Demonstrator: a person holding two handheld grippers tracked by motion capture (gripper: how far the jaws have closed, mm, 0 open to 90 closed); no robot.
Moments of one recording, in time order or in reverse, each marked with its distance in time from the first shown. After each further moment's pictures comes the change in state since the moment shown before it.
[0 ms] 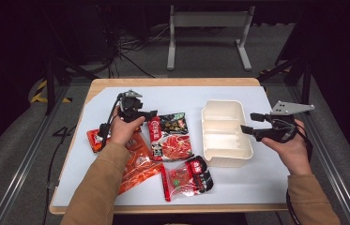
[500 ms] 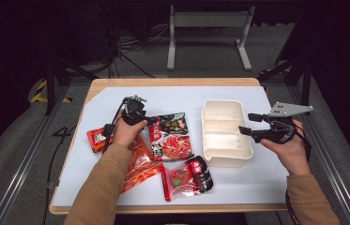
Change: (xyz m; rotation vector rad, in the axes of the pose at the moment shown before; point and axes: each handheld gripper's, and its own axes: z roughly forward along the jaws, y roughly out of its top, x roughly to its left) left arm 0.002 -0.010 0.023 0.131 -0.034 -0.015; right arm 0.005 0.002 0.001 -0.010 0.015 -0.034
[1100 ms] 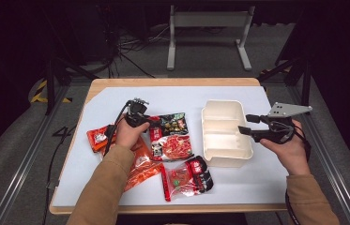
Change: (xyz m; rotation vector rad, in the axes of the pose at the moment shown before) left arm -0.001 -0.004 0.015 0.065 -0.078 -0.010; right arm 0.000 -0.001 0.002 0.001 0.022 -0.014
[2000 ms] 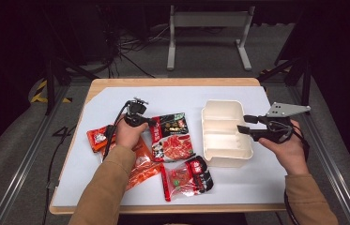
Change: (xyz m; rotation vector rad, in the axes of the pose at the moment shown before) left arm -0.002 -0.001 -0.009 0.018 -0.027 -0.081; right arm -0.001 -0.001 0.004 -0.009 0.016 0.002
